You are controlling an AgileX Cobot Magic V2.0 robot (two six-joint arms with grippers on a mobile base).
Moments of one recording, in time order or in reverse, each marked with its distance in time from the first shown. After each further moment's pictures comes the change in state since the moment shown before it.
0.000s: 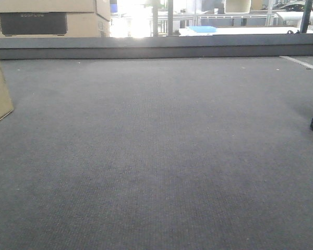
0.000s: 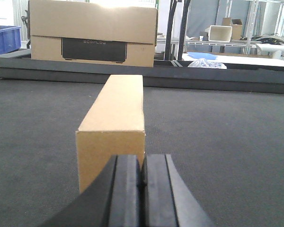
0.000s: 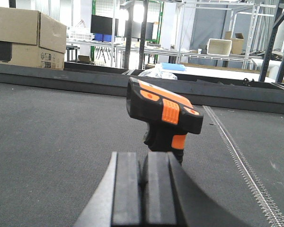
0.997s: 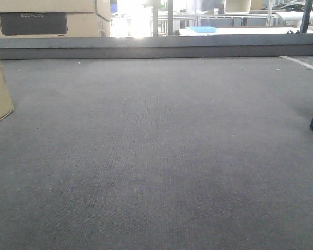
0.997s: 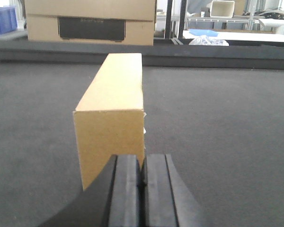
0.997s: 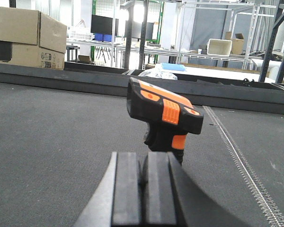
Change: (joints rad) left arm 0.000 0.000 -0.009 -0.012 0.065 0.060; right arm 0.000 0.000 0.000 0.000 0.000 -0.001
